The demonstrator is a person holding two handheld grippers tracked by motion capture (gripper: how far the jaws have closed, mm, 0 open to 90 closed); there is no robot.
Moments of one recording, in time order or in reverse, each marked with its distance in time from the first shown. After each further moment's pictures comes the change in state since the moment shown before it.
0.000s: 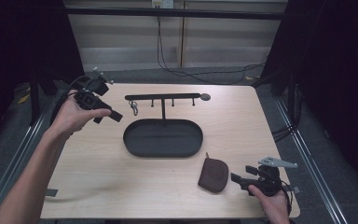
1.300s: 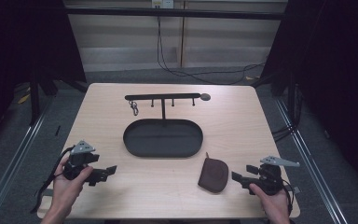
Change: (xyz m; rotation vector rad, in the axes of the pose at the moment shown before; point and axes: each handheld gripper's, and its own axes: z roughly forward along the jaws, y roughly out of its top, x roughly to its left) left arm -0.036 -0.178 0.068 -0.306 0.033 -0.068; right arm -0.001 0.003 -0.004 -0.007 0.008 0.034
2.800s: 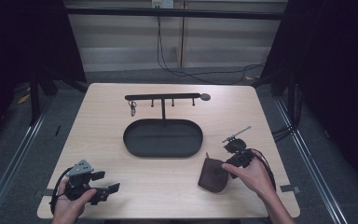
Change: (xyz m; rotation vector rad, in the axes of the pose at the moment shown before) left arm -0.009 -0.047 0.008 -0.056 -0.125 -0.010; right arm 0.038 0.079 0.067 0.575 0.028 -0.142
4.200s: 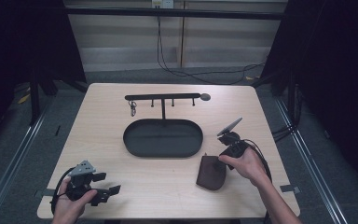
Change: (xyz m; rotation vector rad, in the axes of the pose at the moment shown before) left arm 0.000 0.000 0.002 0.034 -0.024 0.016; right arm -0.011 0.031 0.012 0.163 0.000 0.089
